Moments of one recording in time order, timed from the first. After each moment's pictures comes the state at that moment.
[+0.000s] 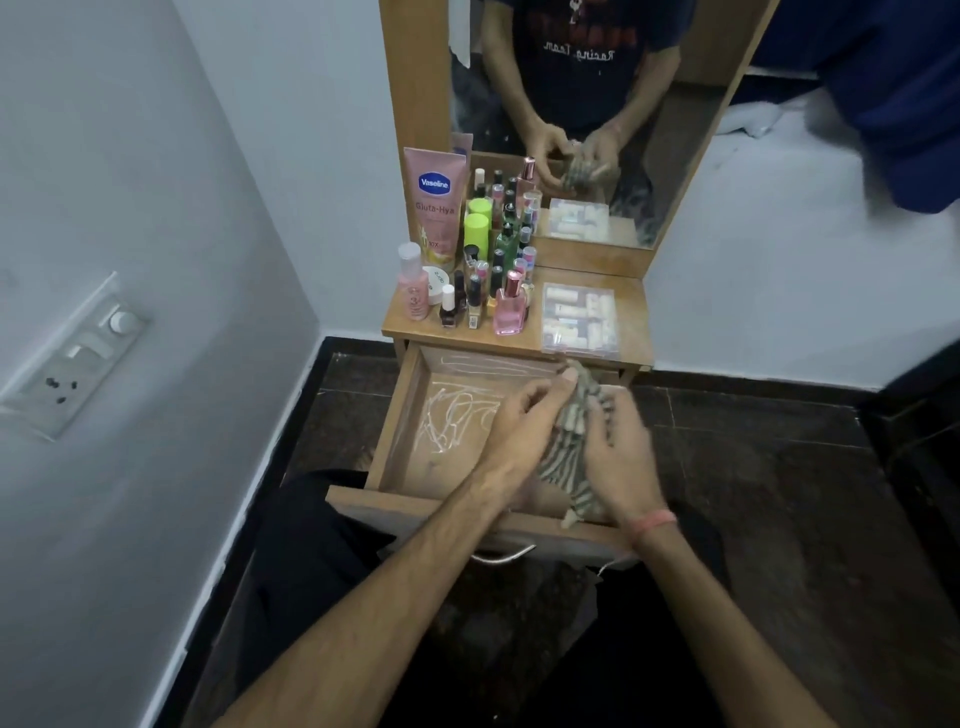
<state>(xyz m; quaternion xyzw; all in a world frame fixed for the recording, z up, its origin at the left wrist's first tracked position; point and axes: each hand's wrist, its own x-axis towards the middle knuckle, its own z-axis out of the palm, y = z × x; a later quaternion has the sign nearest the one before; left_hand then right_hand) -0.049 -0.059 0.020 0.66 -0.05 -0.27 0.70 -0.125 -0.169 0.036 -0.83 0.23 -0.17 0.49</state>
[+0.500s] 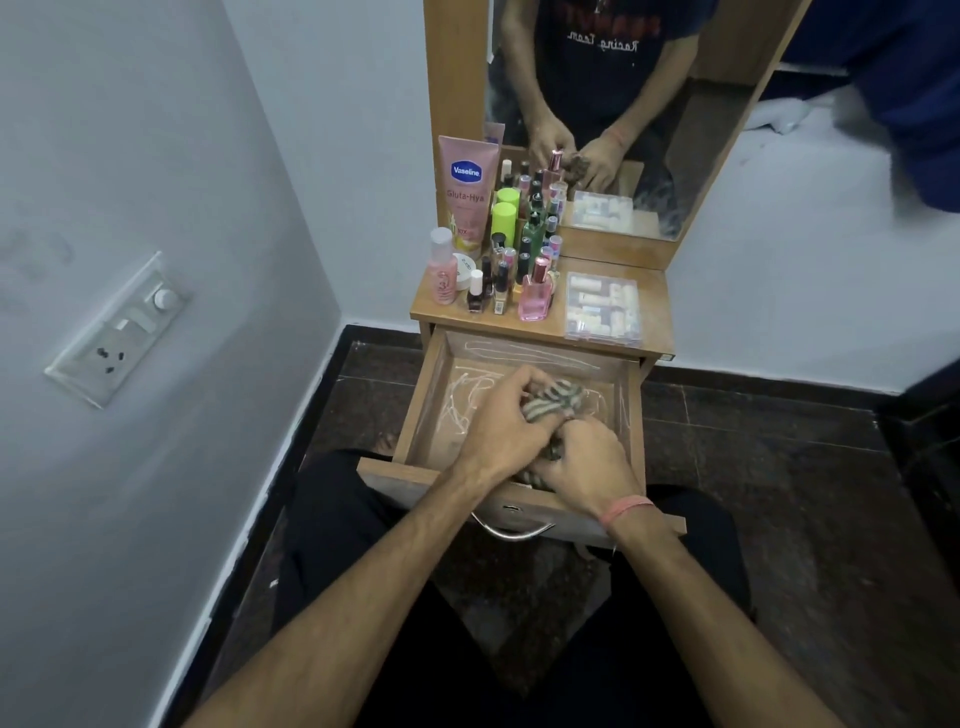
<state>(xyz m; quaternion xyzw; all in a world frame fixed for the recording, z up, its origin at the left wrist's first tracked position) -0.047 -0.010 0.011 0.80 -0.16 -0.14 0.56 -0.121 -0.136 0.015 -0.96 0.09 -0.03 0.24</state>
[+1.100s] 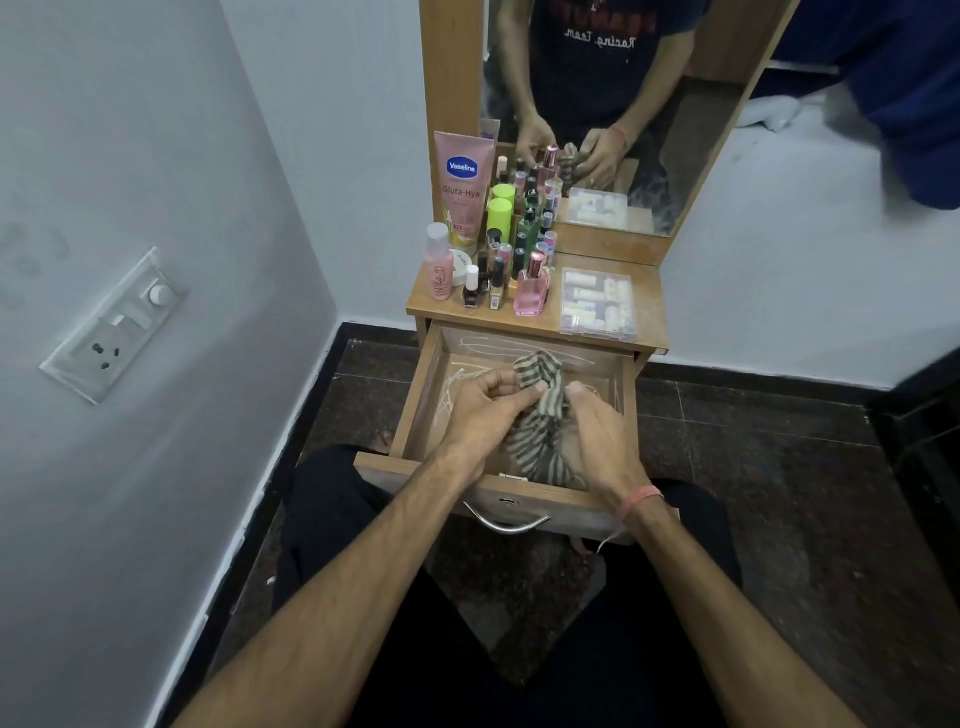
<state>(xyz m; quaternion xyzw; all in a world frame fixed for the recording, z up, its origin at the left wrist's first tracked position) -0.040 -0.003 0.006 0.65 0.03 -0.25 0.72 -0.121 -0.150 0.013 -0.80 0.19 -0.05 0.56</state>
